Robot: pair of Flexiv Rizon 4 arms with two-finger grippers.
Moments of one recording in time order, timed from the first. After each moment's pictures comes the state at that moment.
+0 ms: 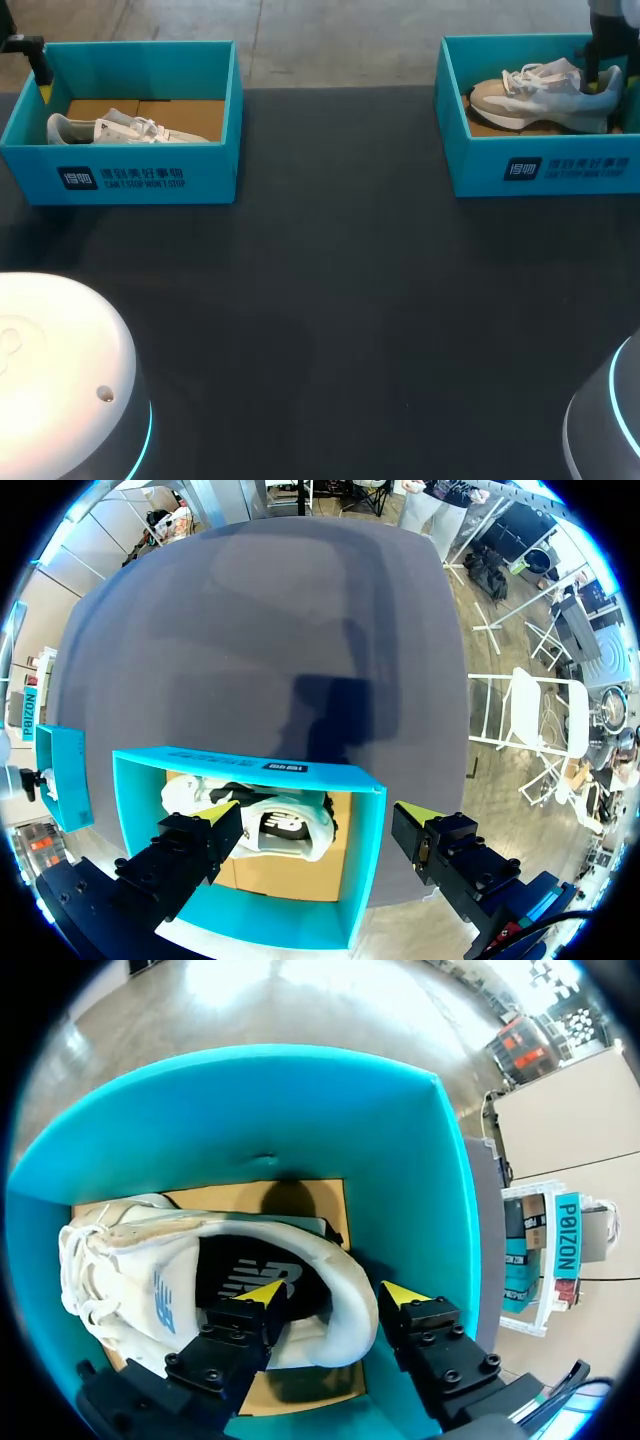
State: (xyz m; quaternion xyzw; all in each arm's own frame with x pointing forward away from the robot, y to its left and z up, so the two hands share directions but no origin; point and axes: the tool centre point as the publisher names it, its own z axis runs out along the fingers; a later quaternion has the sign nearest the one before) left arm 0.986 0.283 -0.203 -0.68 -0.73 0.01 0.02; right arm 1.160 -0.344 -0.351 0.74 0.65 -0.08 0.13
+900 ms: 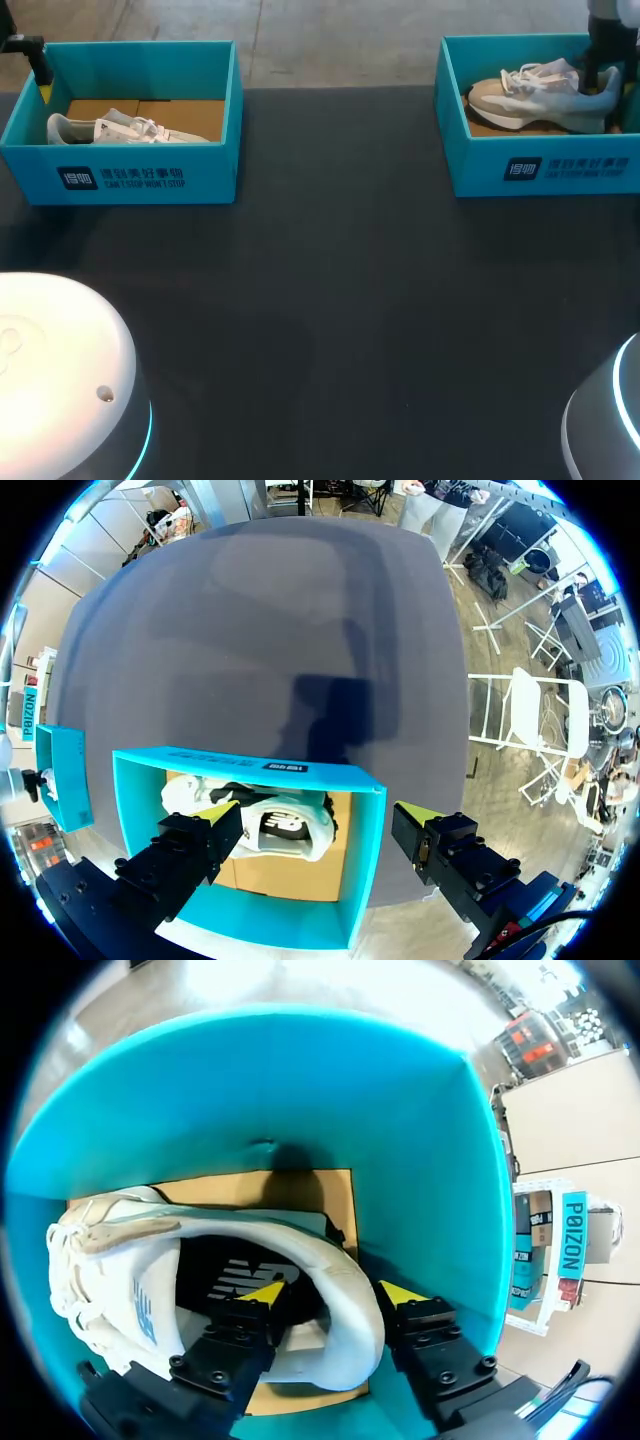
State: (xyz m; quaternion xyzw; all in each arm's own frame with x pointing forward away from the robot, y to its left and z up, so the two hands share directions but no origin) left arm 0.986 0.283 -0.203 -0.68 -0.73 0.01 0.02; right arm 1.157 -0.344 -0.366 0.74 0.66 -0.09 0.10
